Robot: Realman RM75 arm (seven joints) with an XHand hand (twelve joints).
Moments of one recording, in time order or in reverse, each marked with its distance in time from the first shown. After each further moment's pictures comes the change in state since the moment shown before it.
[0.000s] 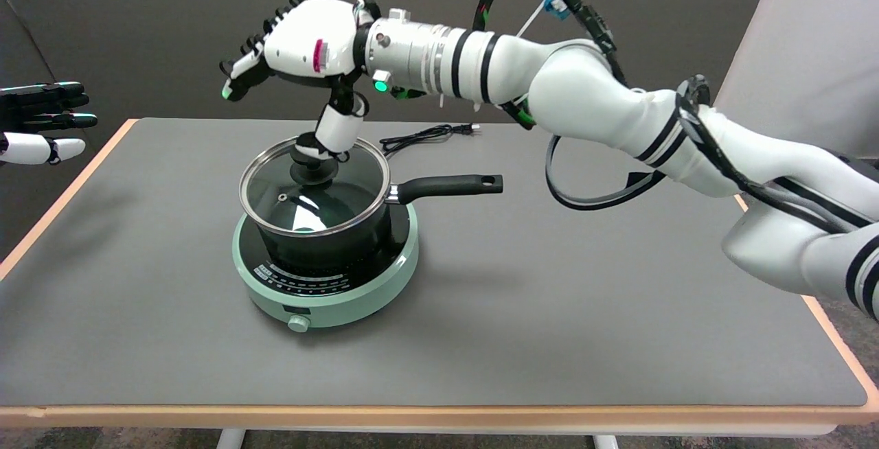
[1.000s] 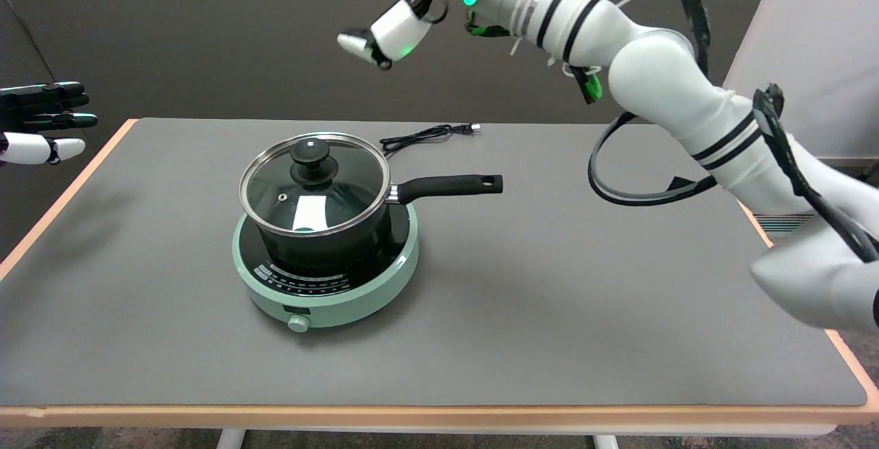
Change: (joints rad) arm -0.170 0.109 0.348 0.075 -0.013 0.088 0.241
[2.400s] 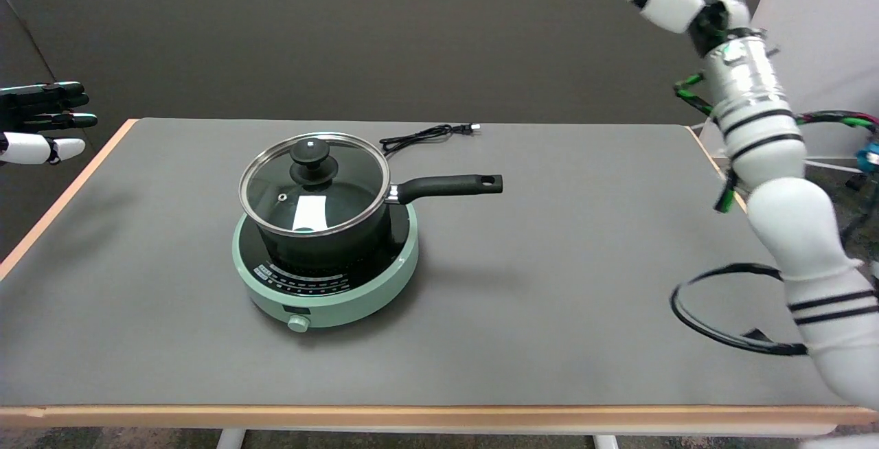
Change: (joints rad) arm -0.797 -0.096 0.901 0.195 -0.030 0.332 0.399
